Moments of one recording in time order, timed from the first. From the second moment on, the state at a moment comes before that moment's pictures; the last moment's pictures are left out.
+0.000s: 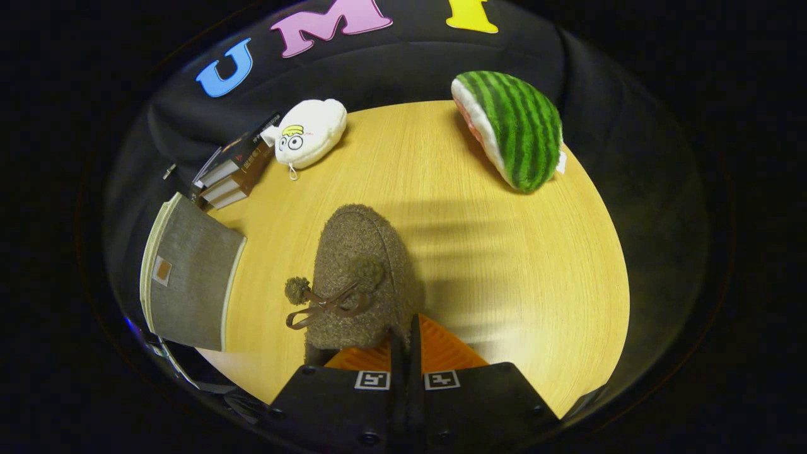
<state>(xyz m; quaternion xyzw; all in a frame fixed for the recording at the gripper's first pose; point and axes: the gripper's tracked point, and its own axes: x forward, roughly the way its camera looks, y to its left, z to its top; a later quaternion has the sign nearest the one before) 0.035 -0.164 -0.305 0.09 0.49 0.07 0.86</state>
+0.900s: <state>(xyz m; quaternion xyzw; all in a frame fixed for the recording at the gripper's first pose) 0.015 0.056 -0.106 0.28 0.40 0.08 0.87</state>
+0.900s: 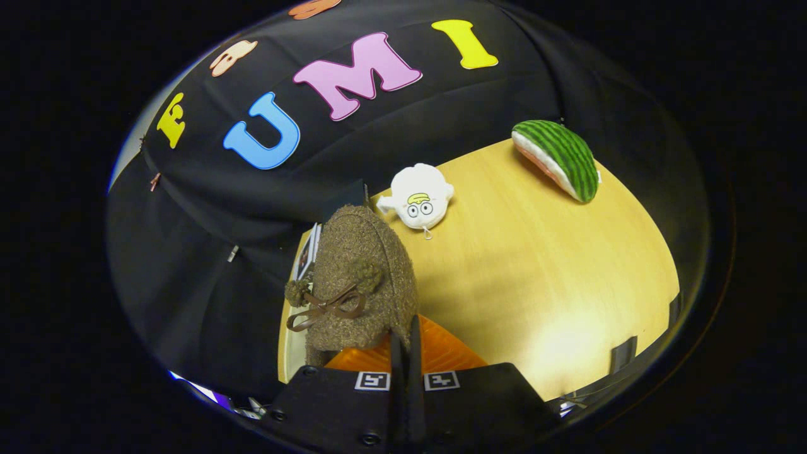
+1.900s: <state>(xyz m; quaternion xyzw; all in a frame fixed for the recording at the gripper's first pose) -0.001 0.191 -0.172 0.27 0.45 0.04 0.85</state>
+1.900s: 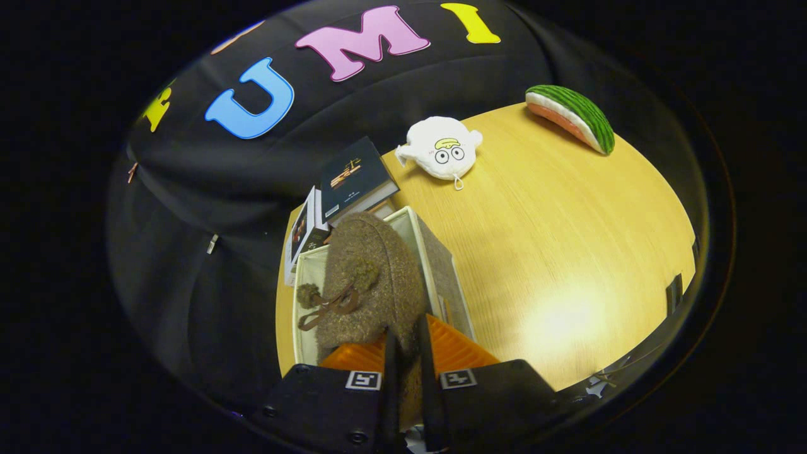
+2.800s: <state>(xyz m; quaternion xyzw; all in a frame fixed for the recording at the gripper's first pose) 0.012 0.043 -0.060 0.09 0.22 0.03 0.97</state>
